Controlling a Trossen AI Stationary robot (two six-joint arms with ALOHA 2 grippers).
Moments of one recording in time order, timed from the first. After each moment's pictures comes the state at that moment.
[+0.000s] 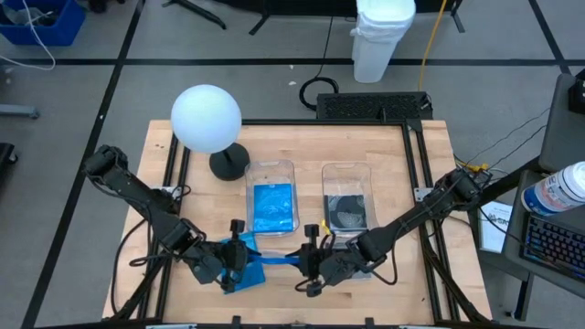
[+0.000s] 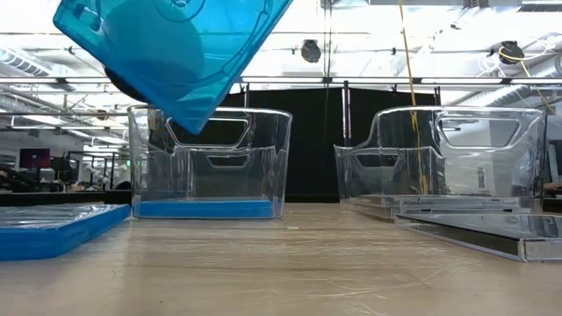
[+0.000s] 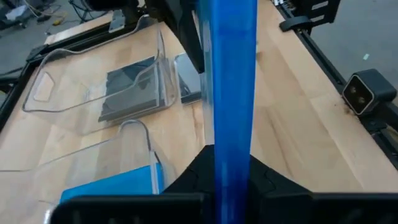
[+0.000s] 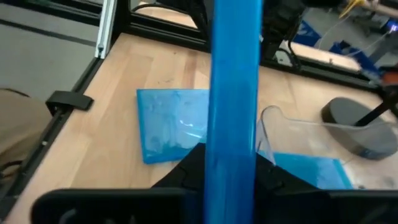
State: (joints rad) left arm -0.71 1.41 0.99 -0.28 -0.57 -0.16; right arm 0.54 1.81 1.32 -0.04 0.54 0.06
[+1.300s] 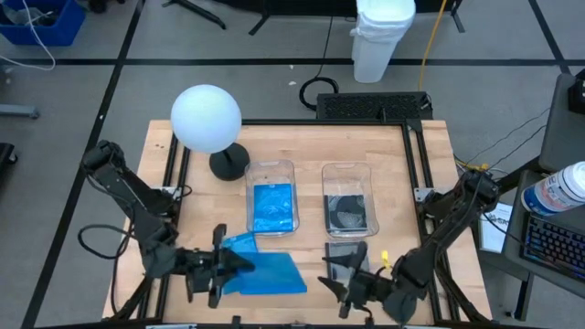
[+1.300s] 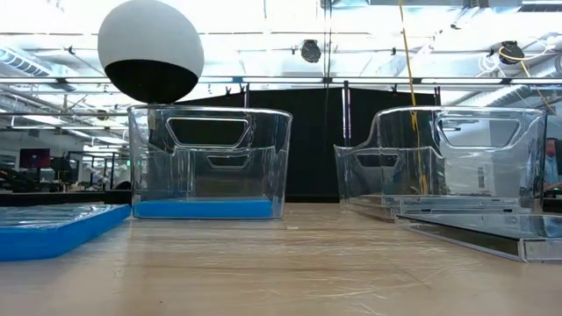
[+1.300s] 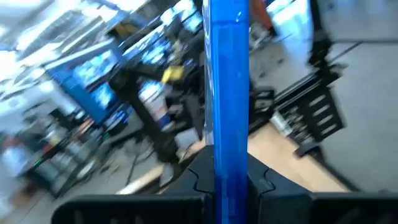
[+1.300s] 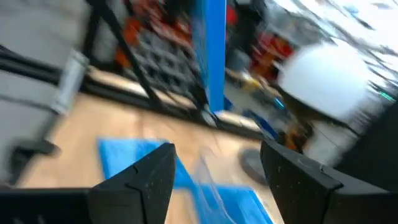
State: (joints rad) left arm -0.85 1.33 0.99 0.32 -0.72 0.52; right arm 0.87 1.70 1.11 0.41 1.16 -0.24
